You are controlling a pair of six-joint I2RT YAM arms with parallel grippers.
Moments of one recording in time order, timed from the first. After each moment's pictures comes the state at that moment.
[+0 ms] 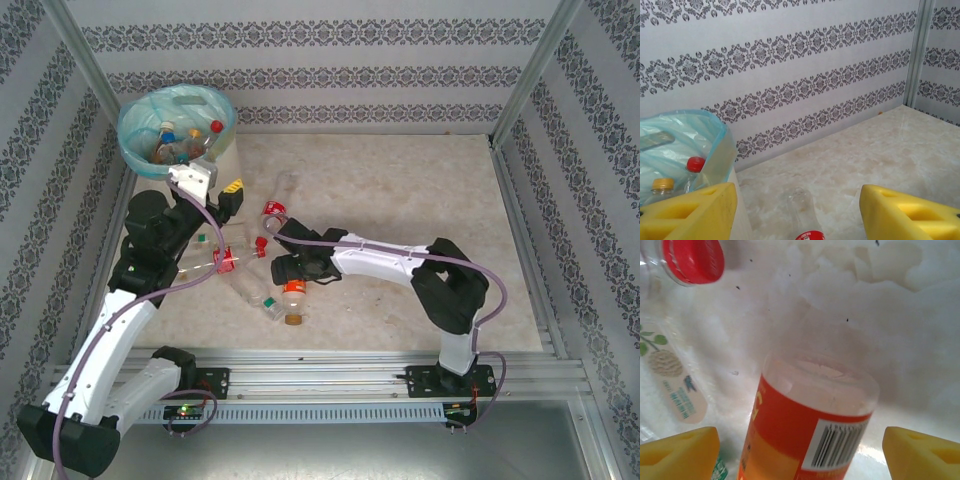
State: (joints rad) left arm -0.23 0.88 0.90 -0.07 0.19 0.14; right arm 0.94 1.89 1.32 -0.57 0.00 0.71
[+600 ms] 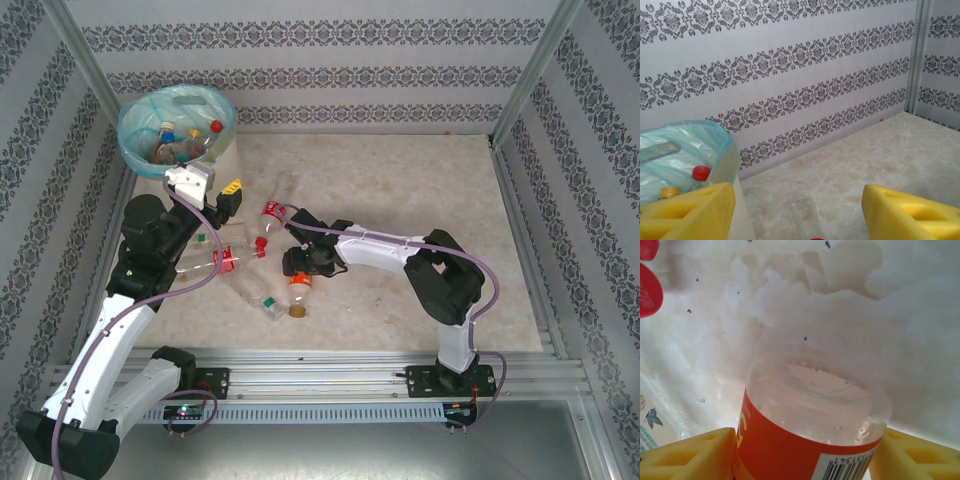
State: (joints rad) left arm -0.23 0.85 0.89 -0.05 0.19 0.15; right arm 0.84 1.93 1.31 -0.55 -0.10 0.74
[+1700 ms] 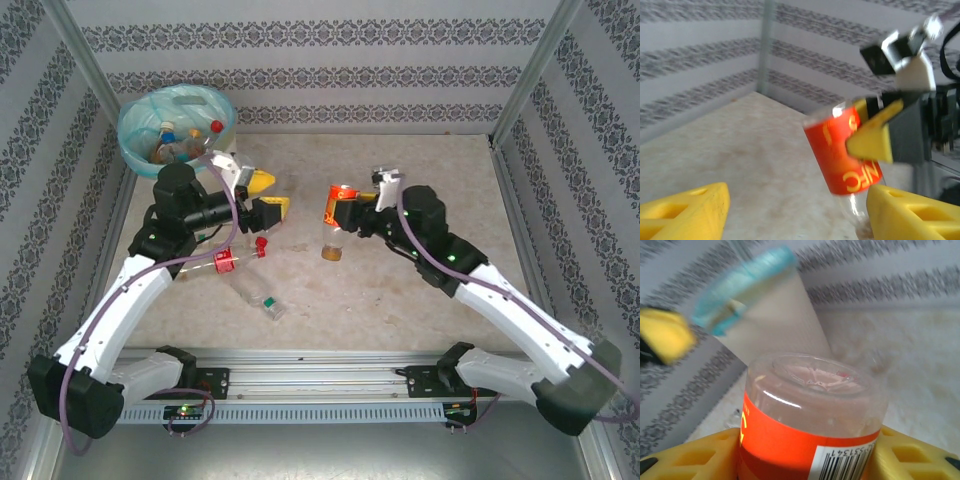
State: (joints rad) left arm -0.31 1.11 1.05 -0.11 0.78 -0.07; right arm 0.64 1.05 0.98 -0.15 -0.15 0.45
